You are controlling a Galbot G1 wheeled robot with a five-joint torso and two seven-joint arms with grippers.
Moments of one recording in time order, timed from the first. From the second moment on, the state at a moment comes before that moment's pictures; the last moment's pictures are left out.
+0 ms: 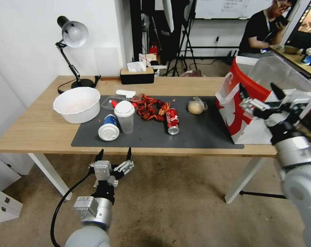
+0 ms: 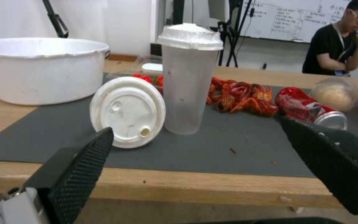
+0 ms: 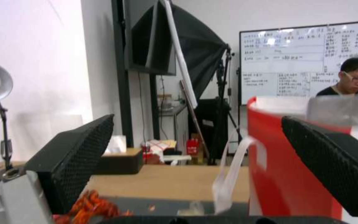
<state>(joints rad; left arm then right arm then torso) 1.68 -1.25 -0.25 -2.30 -0.26 0.03 -0.36 -1.40 1.11 0.72 2.34 0.58 -0.15 0.06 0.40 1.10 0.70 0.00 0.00</state>
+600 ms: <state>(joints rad) 1.66 -1.25 -0.24 -2.26 -0.27 0.03 -0.36 -1.65 1.33 0.63 2.20 0.29 0.16 -0.04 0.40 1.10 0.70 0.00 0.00</state>
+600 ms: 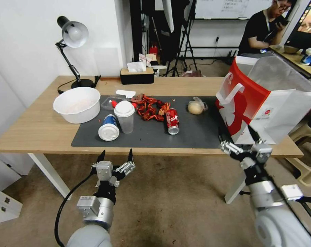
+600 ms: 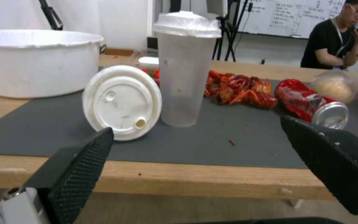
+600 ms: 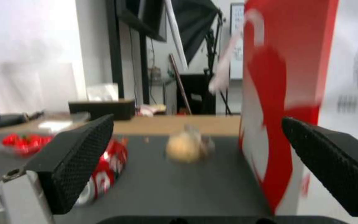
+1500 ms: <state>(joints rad) 1.67 -1.25 -0.24 -2.23 -0.26 0.02 -0.35 -1.77 1.42 0.56 2.08 0.22 0.29 -0.09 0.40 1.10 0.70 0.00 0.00</state>
